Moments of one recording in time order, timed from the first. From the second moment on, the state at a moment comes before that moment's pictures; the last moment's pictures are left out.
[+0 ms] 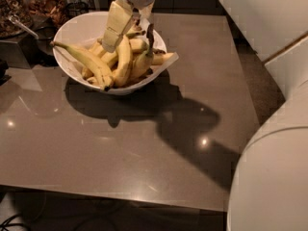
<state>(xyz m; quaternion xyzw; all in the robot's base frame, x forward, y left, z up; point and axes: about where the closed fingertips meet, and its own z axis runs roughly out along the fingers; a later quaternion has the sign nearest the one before) 0.611 0.047 0.997 -0.52 0.83 0.06 0.18</state>
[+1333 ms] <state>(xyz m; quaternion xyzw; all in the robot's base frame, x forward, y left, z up) 0.625 0.060 0.960 -0.50 0.85 0.09 0.14</state>
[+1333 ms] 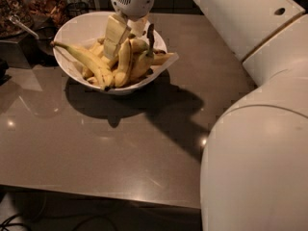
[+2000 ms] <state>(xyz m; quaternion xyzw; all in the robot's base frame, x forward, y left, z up) 0.630 0.070 0.944 -0.51 0.85 0.10 0.12</state>
